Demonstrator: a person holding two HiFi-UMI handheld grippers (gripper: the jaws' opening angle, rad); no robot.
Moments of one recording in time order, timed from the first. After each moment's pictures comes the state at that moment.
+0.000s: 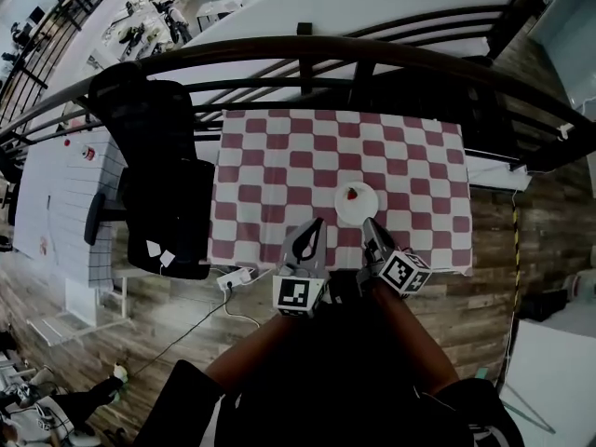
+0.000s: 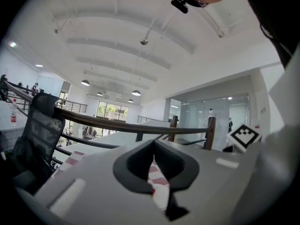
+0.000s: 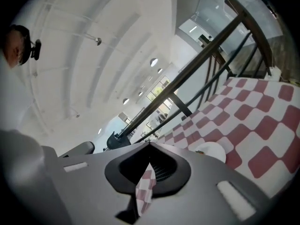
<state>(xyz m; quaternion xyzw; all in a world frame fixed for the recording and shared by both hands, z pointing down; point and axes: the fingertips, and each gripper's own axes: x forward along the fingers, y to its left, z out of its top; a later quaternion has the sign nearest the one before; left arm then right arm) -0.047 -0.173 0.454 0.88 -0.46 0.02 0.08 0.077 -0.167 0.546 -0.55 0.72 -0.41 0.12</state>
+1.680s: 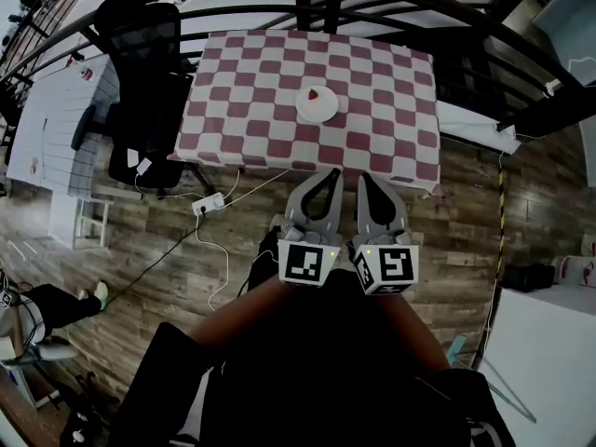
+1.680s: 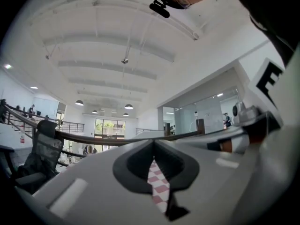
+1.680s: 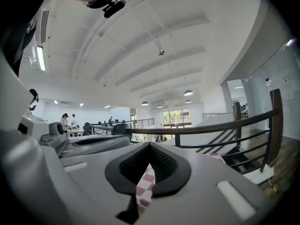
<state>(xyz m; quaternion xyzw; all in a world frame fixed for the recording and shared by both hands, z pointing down) 0.092 0.085 0.378 0.88 -0.47 0.00 -0.01 0.142 0.092 0.389 -0.60 0.80 -0.09 -0.03</state>
